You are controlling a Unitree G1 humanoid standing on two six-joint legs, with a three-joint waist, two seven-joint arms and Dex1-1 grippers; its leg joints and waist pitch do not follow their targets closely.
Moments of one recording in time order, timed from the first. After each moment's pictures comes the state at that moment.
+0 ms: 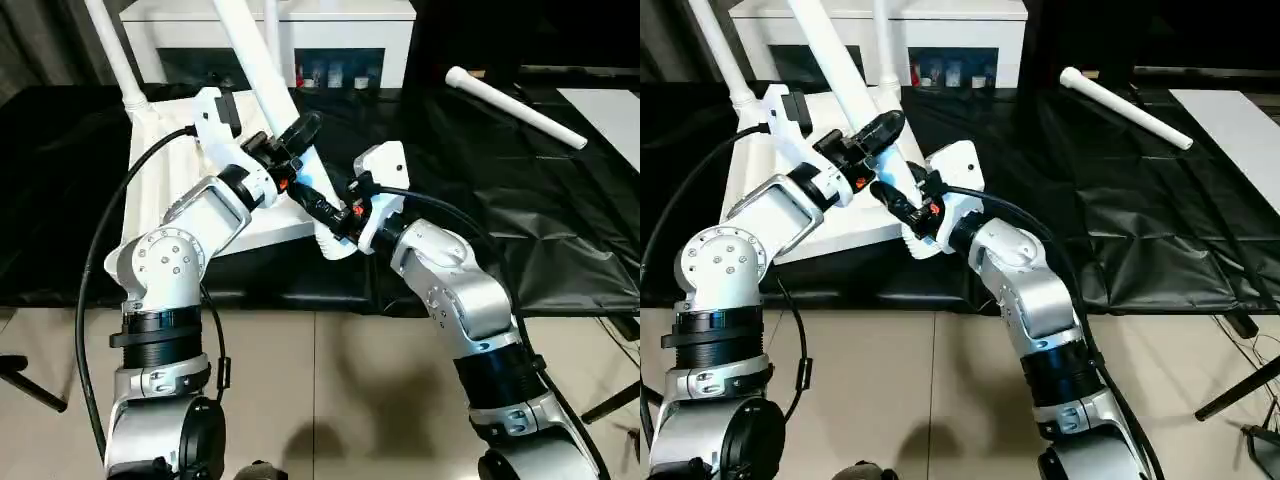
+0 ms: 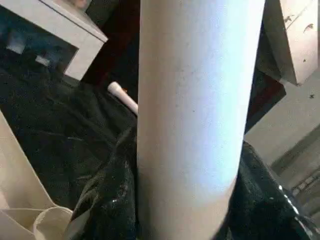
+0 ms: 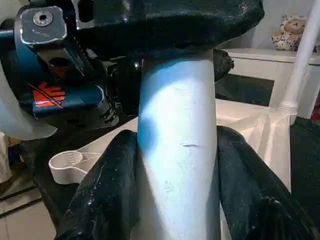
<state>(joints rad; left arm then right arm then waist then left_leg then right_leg) -0.72 0.08 0.28 0.07 -0.77 0.78 -0.19 -0.59 -0.05 0.15 0.14 0.20 0.30 0.51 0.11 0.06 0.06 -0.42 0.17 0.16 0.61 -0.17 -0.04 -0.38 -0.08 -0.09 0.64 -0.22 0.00</state>
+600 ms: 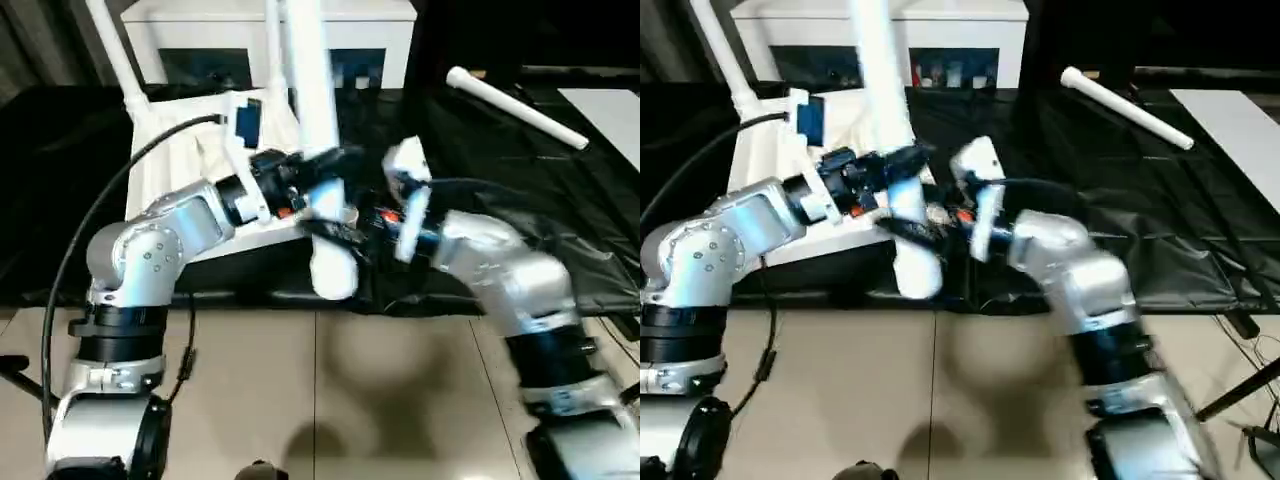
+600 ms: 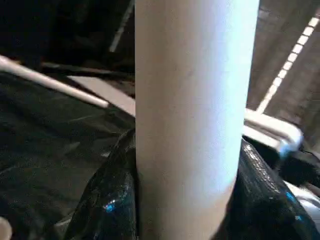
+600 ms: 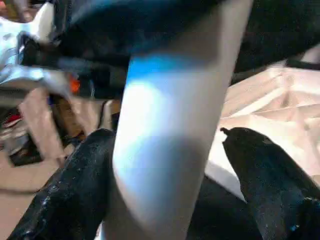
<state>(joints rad) -0.71 0.29 0.10 0.06 -0.80 0.84 -0.72 -0.65 -0.28 0.13 0.12 0.46 0.57 0.96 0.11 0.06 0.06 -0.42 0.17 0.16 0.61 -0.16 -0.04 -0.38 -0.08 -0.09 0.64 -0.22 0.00</state>
